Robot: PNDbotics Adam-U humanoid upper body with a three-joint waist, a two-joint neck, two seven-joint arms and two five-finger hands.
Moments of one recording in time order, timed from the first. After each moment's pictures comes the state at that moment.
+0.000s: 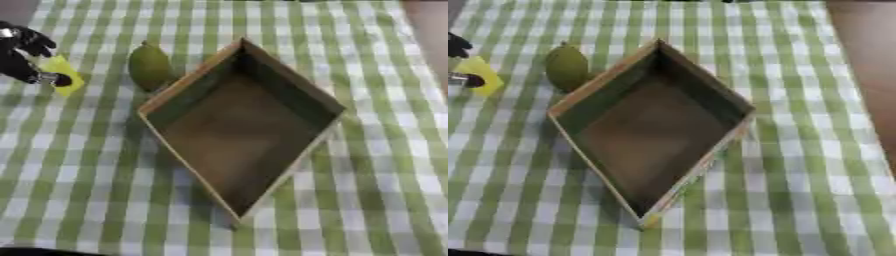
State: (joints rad) left arm -0.95 0.70 -0.24 -1.07 -0.48 0.24 -0.70; right arm -0.45 -0.70 -0.12 -1.98 0.05 -0.58 -0.18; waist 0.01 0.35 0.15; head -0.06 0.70
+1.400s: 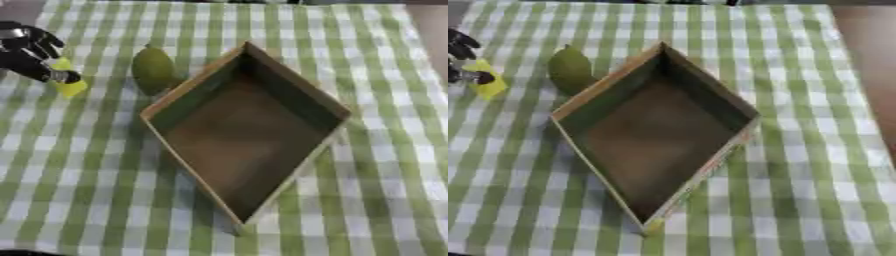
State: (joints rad) left arm -0.98 0.69 -0.21 -1.09 -0.49 0.27 -0.65; right arm -0.45 -0.70 -0.12 -1.98 0.05 -0.58 -0.18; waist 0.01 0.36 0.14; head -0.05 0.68
